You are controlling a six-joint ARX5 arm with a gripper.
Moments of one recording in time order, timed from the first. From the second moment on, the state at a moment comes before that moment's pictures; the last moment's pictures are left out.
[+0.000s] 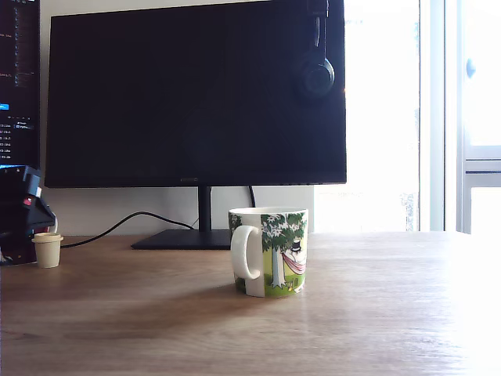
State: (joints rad) arm -0.17 1.46 0.22 0.96 0.00 -0.10
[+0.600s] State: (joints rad) arm -0.17 1.84 0.29 1.30 0.08 -0.10
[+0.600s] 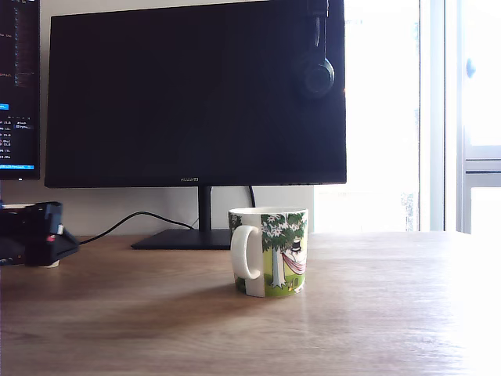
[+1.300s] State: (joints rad) arm -0.11 1.96 0.46 1.23 0.09 -0.10
